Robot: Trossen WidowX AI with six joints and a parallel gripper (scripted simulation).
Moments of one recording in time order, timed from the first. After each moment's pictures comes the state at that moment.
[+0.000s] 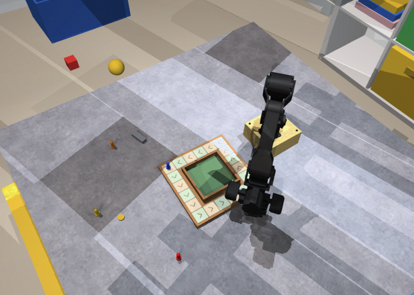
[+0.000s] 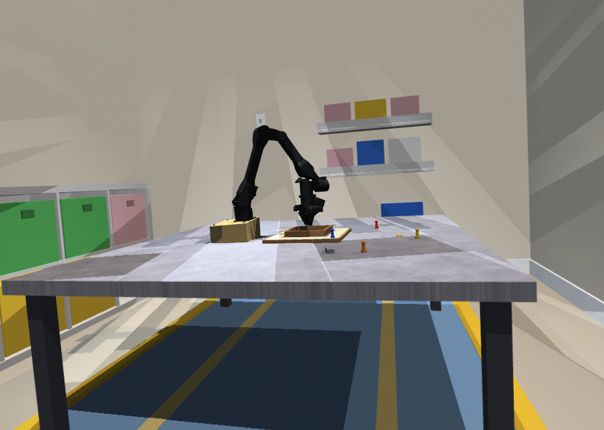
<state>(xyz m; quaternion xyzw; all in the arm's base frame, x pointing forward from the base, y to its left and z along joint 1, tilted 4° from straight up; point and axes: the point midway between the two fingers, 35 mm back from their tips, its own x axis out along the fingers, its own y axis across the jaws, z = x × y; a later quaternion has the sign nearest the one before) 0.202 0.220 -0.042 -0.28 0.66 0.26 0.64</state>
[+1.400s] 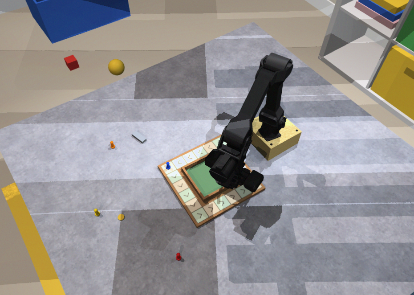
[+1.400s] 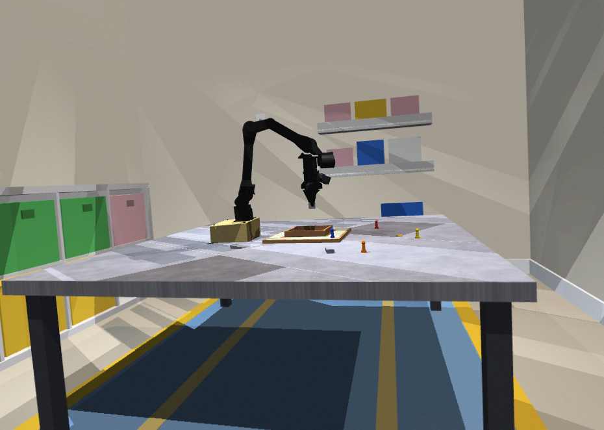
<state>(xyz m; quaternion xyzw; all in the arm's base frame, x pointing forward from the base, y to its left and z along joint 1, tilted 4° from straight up) 0.252 0.154 0.061 -0.18 0.70 0.17 0.67</state>
